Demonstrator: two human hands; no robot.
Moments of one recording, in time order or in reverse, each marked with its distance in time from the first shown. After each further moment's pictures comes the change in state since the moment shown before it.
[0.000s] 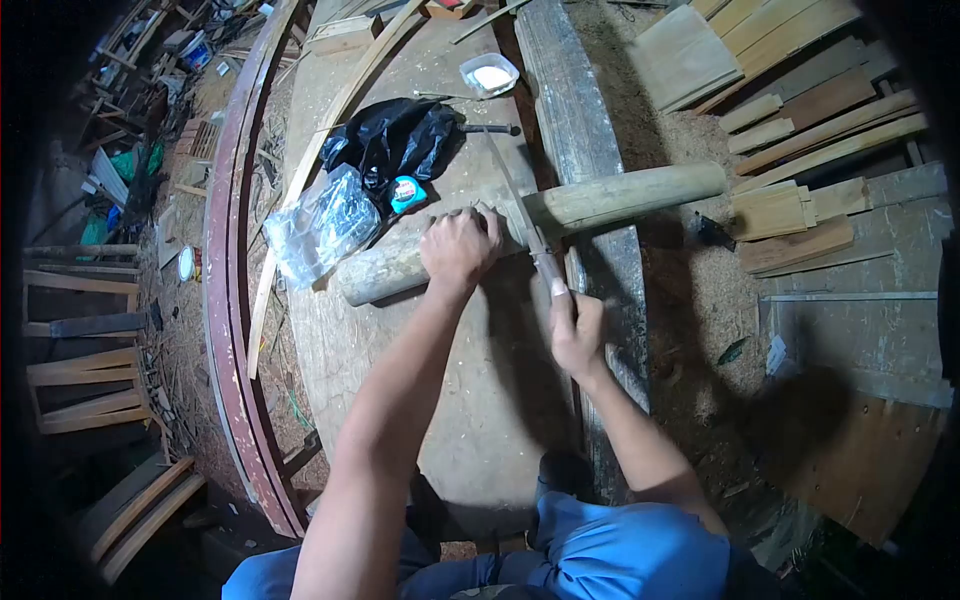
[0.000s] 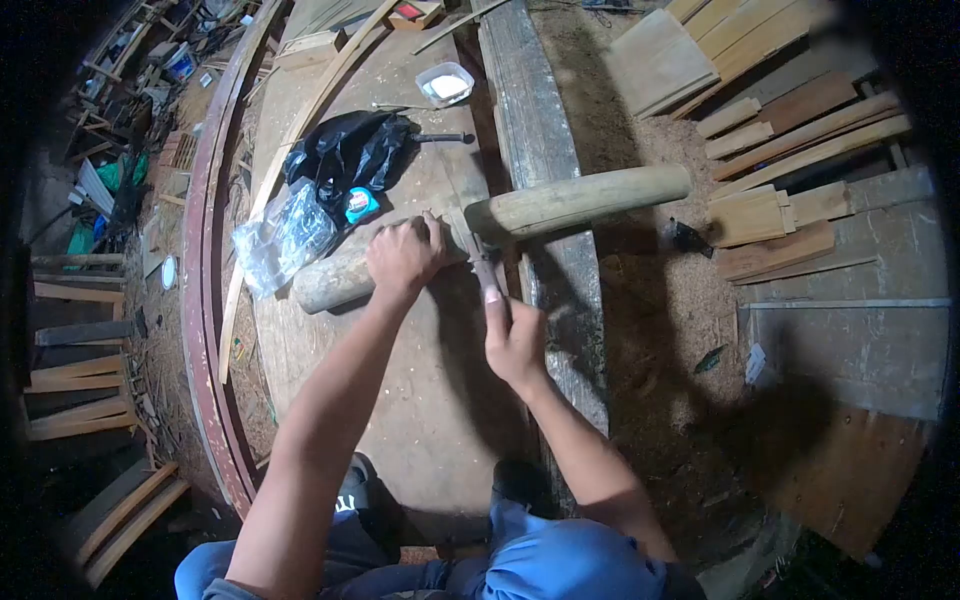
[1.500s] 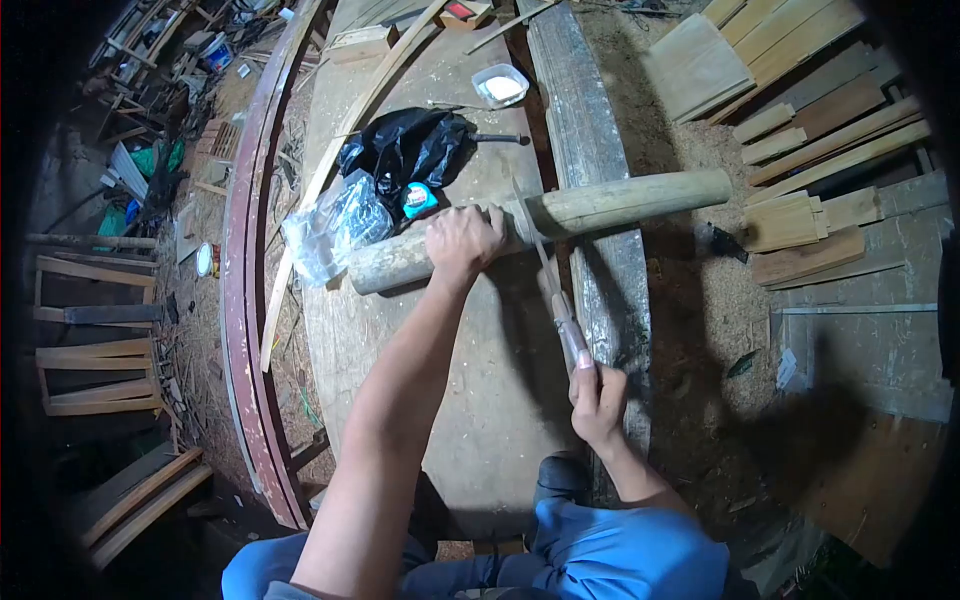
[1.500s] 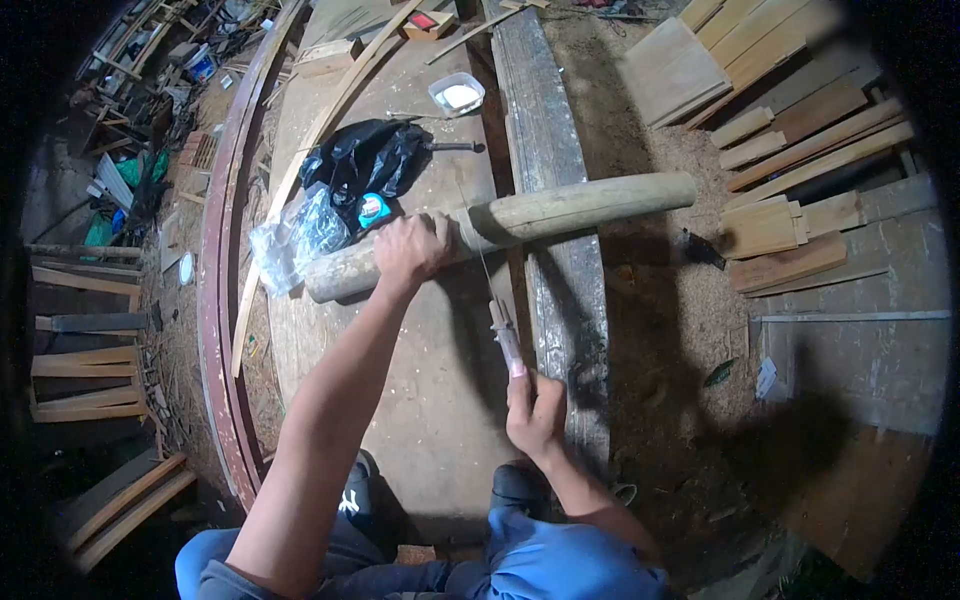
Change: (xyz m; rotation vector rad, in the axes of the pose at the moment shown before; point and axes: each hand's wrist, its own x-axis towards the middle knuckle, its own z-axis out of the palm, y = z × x) left_hand 0.019 0.001 -0.005 0.107 -0.102 -0.041; right_hand -0.074 -0.022 -0.047 0.074 -0.097 0.191
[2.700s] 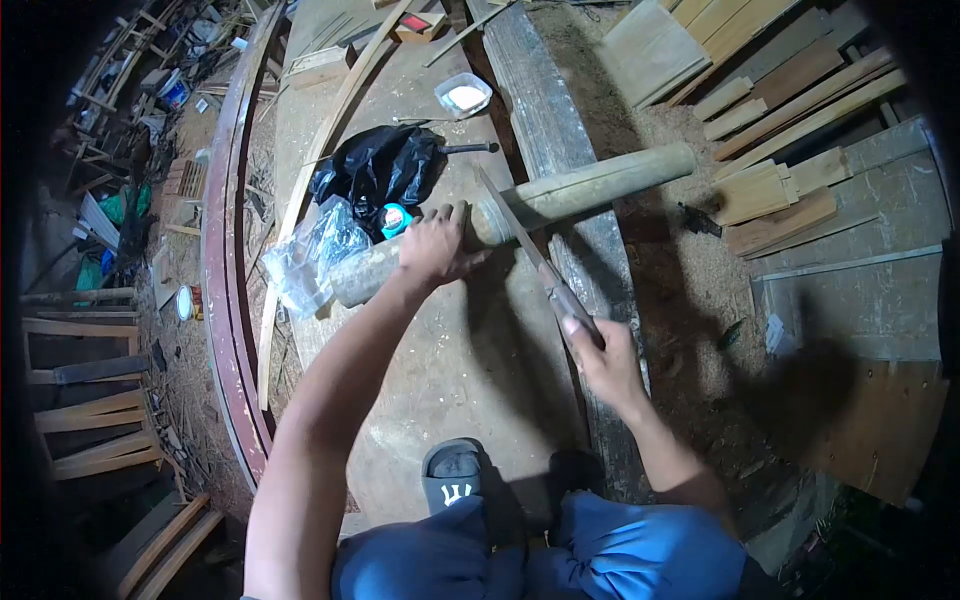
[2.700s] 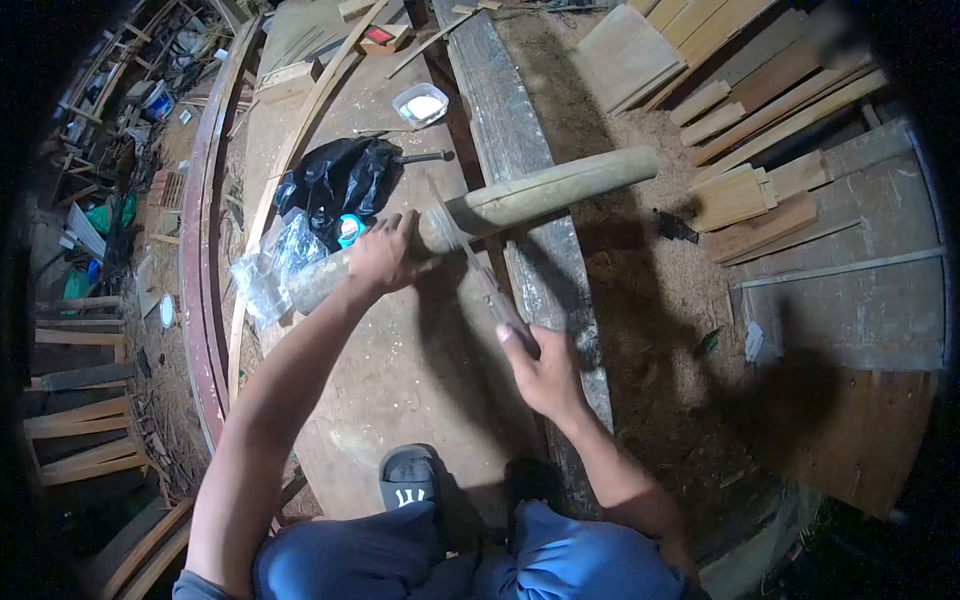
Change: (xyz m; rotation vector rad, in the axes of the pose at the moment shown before) left_hand 0.029 -0.043 0.001 0.161 -0.215 0.524; right_hand 0.042 -0.032 -0.011 -0.080 -0.040 0.068
